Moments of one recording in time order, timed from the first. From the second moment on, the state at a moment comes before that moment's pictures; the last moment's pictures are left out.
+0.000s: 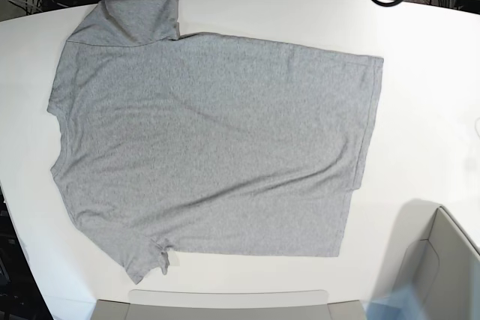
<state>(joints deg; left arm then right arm) 13.4 0.5 -3.6 0.4 1.9 6.3 -34.8 -10.7 7.2 -6.6 2.4 9.2 5.2 20.8</state>
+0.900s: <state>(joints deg) 32.5 0.5 -3.4 18.1 1.9 5.7 -75.7 -41.6 7.9 -6.7 32.4 9.6 5.2 61.8</state>
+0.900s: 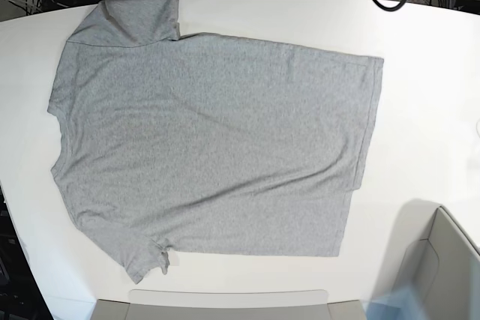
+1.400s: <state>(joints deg) 42.1 0.5 -3.5 40.7 2.0 5.8 -76.1 -56.8 10.8 -6.8 66.6 24.6 5.3 58.9</state>
